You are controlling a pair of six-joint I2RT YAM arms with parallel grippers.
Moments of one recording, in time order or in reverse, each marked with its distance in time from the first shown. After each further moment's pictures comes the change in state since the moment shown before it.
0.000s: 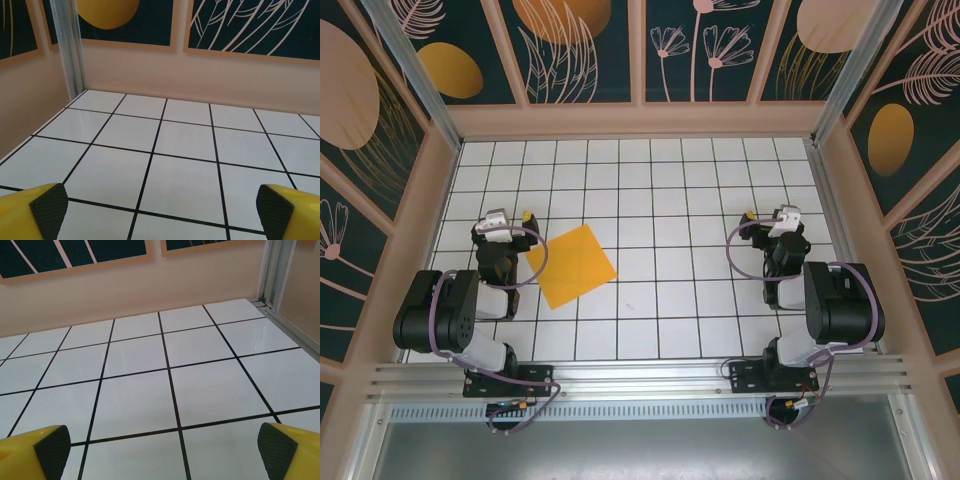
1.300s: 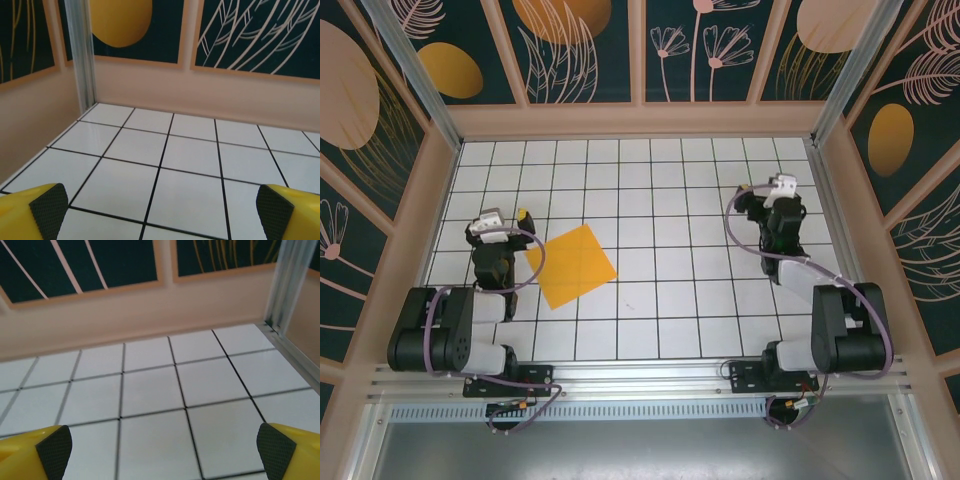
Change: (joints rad) left arm 0.000 -0.147 -0.005 -0.091 -0.051 -0.003; right arm 0.136 -0.180 0.324 -0.550 0.128 0.027
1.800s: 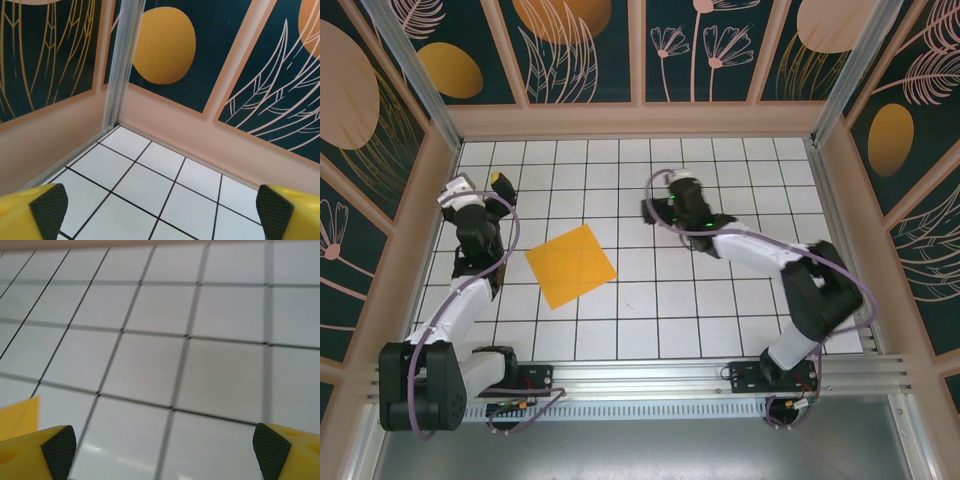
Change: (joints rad) left arm 0.000 -0.271 0.360 -0.684 -0.165 -0.249; right arm 0.588 0.330 0.486 -0.569 0.066 0.206
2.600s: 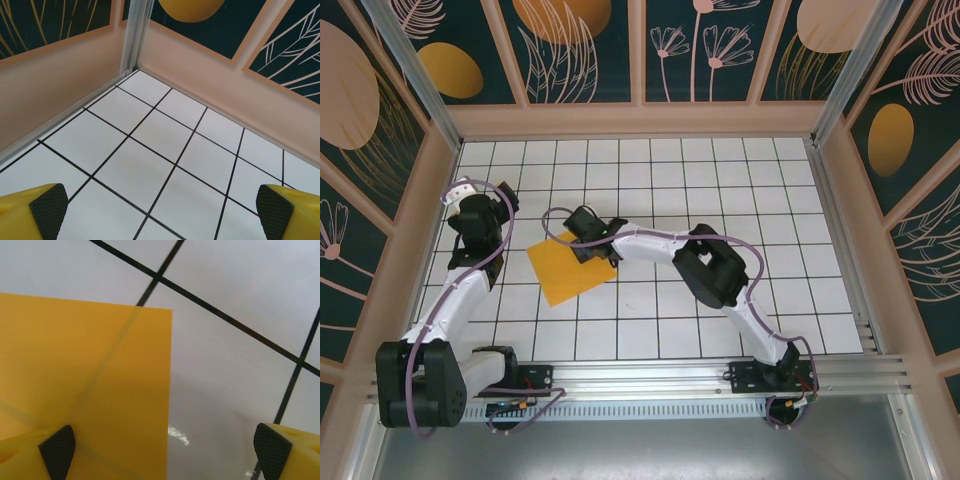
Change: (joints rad) left arm 0.000 0.018 0.080 -0.327 -0.016 -0.106; right arm 0.299 0.626 0.674 -0.428 0.182 -0.068
